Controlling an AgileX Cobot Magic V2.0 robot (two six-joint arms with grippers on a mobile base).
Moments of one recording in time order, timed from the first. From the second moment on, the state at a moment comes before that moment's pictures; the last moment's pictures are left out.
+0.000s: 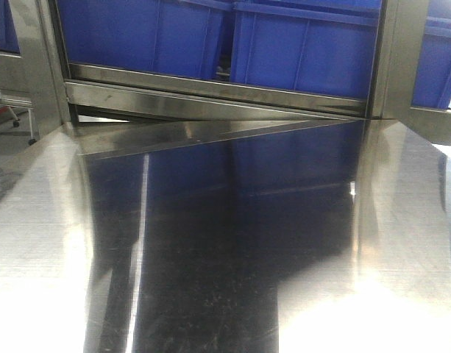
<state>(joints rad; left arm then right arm) -0.04 0.37 -0.50 -0.32 0.19 0.23 0.12 0.30 -0.44 -0.06 0.32 0.03</state>
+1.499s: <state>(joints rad) -0.04 0.37 -0.50 -0.32 0.19 0.23 0.12 0.30 -0.44 -0.06 0.32 0.03</state>
